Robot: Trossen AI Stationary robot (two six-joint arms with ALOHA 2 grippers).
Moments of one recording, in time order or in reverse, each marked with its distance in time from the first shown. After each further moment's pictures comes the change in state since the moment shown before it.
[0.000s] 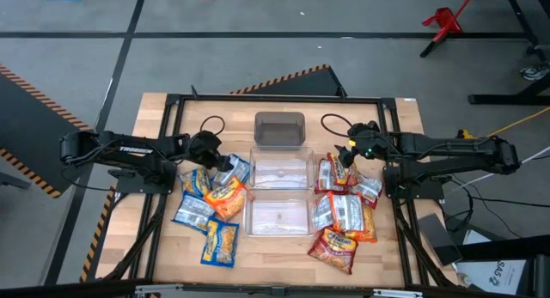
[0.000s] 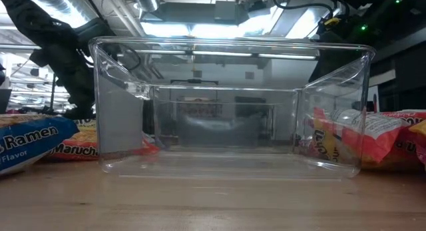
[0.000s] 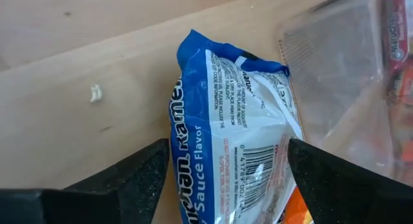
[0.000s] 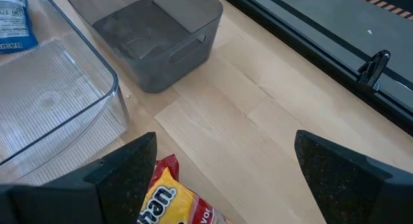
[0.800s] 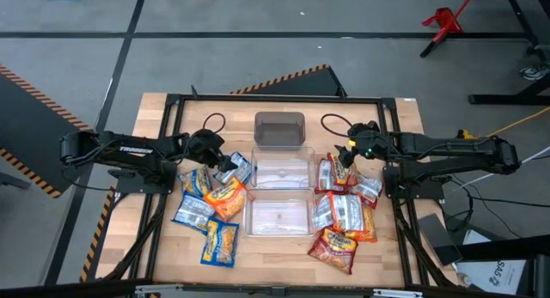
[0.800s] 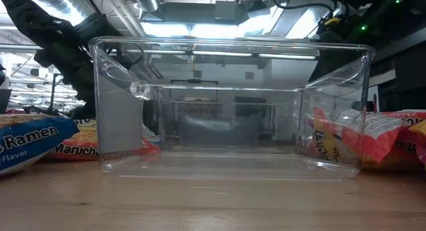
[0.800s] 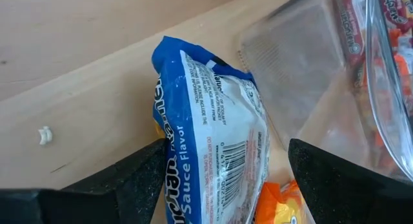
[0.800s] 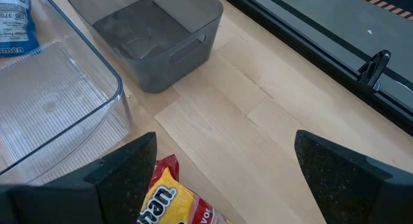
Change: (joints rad) left arm 0.000 -0.001 0.002 0.095 0.031 0.086; right arm 0.000 0.000 0.000 0.001 0.000 0.000
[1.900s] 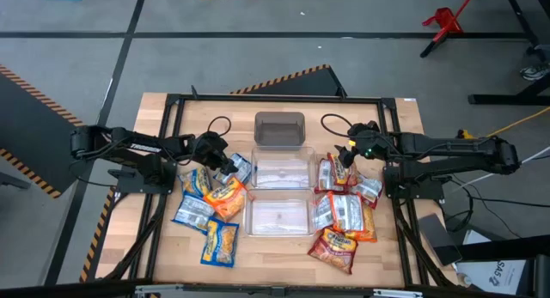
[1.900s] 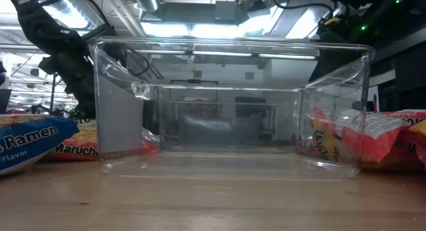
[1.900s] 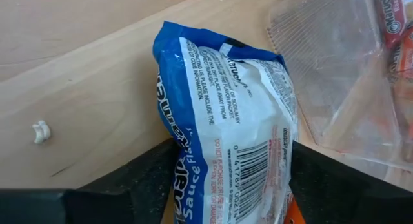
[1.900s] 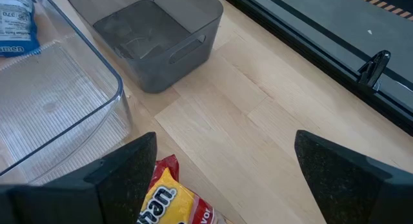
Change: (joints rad) left arm -0.003 0.148 0.003 0.053 0.019 0.032; right arm 0.000 0.000 0.000 0.000 0.001 0.000
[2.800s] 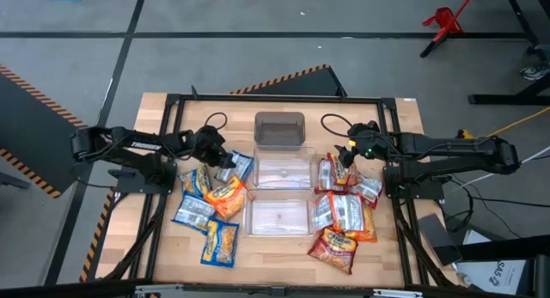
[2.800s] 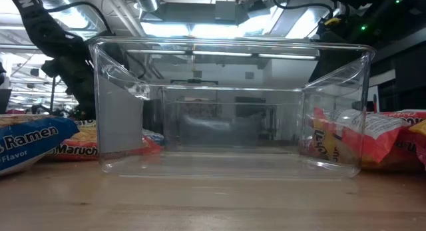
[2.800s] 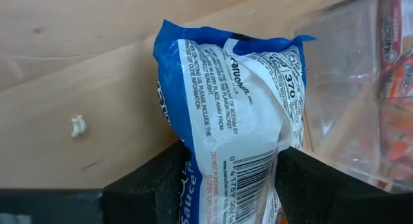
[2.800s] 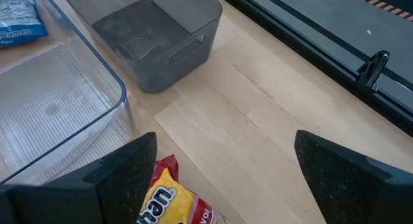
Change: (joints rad) left arm 0.117 0.000 -0.003 -0.011 0.096 -0.069; right arm 0.000 0.000 0.000 0.000 0.002 0.000
